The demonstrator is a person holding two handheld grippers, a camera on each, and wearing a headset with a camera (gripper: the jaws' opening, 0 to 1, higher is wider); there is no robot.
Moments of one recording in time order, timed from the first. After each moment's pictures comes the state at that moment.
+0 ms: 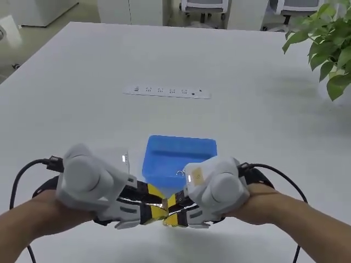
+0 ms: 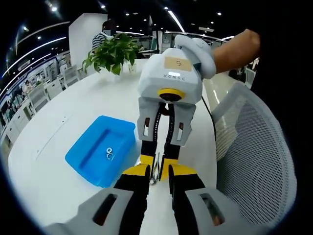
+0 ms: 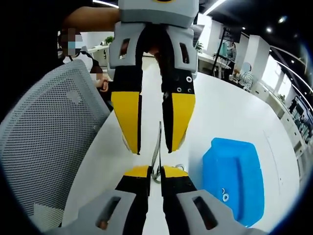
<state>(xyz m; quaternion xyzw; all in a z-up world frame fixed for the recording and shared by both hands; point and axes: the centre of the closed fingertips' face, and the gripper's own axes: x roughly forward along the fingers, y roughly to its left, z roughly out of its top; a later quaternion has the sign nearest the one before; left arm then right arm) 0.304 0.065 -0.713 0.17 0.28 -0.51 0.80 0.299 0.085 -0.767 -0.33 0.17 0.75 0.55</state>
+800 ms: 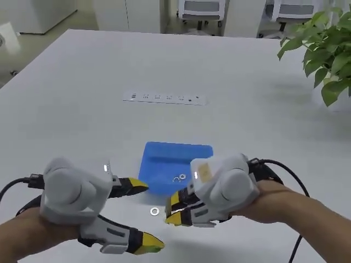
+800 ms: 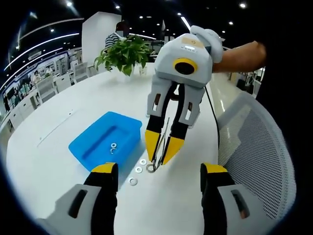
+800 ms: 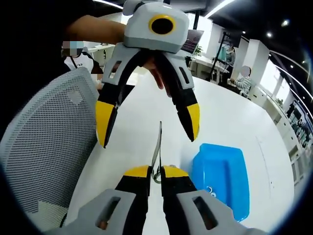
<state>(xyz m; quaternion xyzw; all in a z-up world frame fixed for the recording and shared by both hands) 0.304 0.074 -0.711 0.13 0.27 -0.47 0.83 0.307 0.074 -0.734 -0.34 0.16 0.74 0.55</state>
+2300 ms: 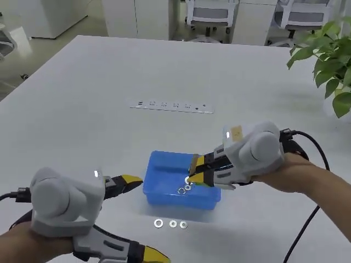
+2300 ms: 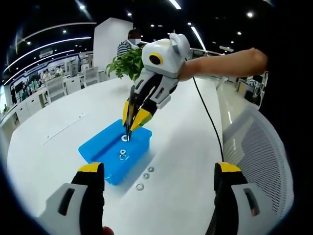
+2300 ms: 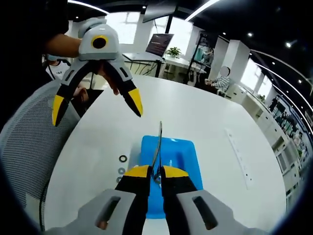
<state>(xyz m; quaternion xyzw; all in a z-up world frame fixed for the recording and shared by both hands) 0.316 0.080 -0.695 0.10 0.25 -0.44 0.86 0.410 0.063 -0.707 -0.33 0.14 0.69 0.63</state>
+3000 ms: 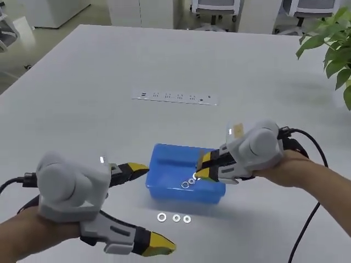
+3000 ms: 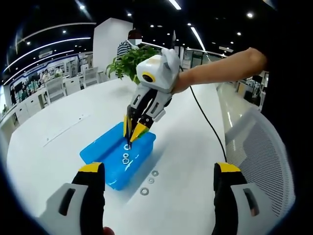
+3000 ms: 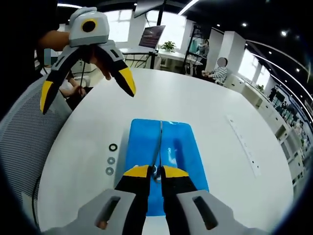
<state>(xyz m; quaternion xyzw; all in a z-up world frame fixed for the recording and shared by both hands) 0.333 0.079 -0.692 0.10 0.25 -0.45 0.85 0.432 0.060 -0.744 -0.32 0.18 0.68 0.63</state>
